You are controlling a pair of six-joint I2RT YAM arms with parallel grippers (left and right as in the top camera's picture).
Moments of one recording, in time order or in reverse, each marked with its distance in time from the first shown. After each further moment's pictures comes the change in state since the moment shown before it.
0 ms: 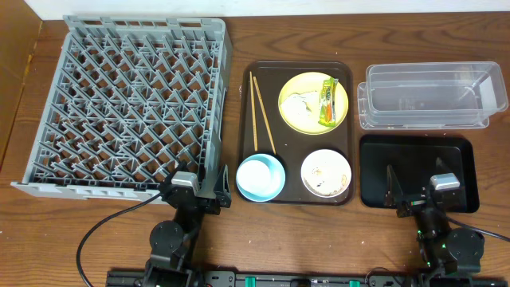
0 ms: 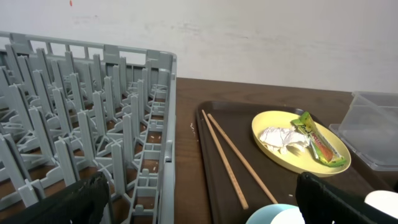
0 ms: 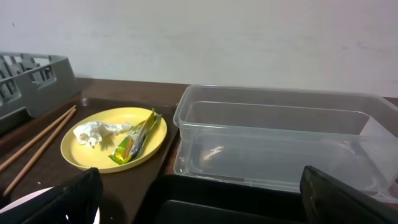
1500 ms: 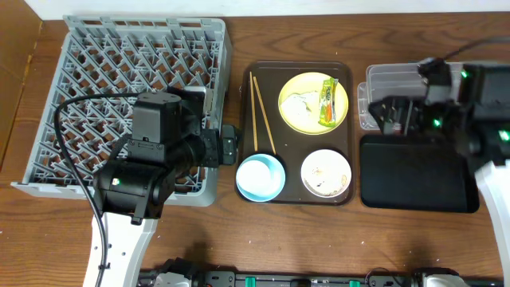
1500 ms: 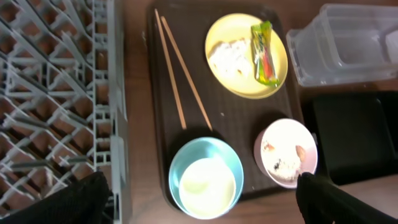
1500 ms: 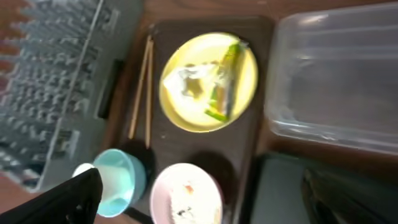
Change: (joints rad) left arm 0.000 1.072 1.223 -0.909 0.231 -0.019; right arm 0.010 1.310 1.239 -0.753 -0.351 0.133
